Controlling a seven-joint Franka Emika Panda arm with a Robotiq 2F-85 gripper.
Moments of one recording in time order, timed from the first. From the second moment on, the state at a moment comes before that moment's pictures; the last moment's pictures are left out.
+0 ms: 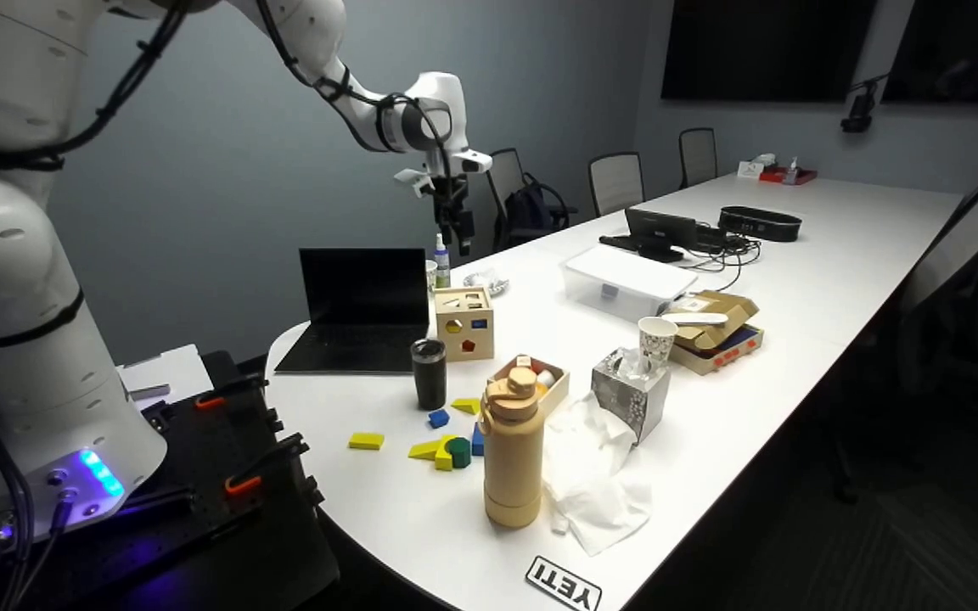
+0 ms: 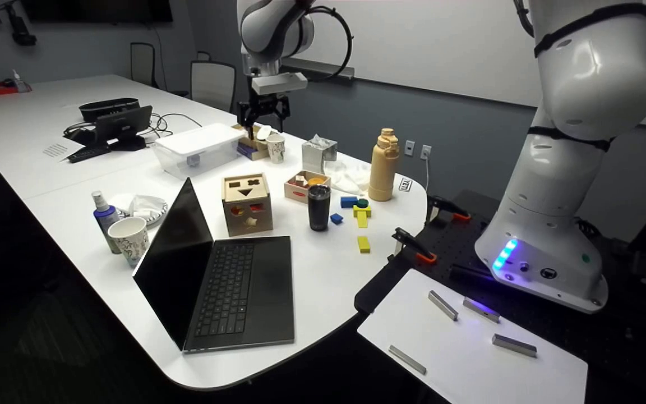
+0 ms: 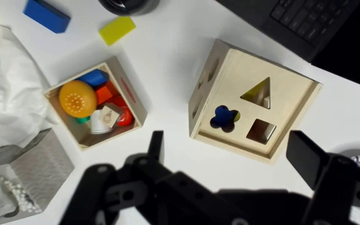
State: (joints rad) arm 0.13 0.49 0.04 -1.80 -0.09 2.35 0.41
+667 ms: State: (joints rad) arm 0.22 0.75 -0.02 -1.63 -0.09 2.51 0.48
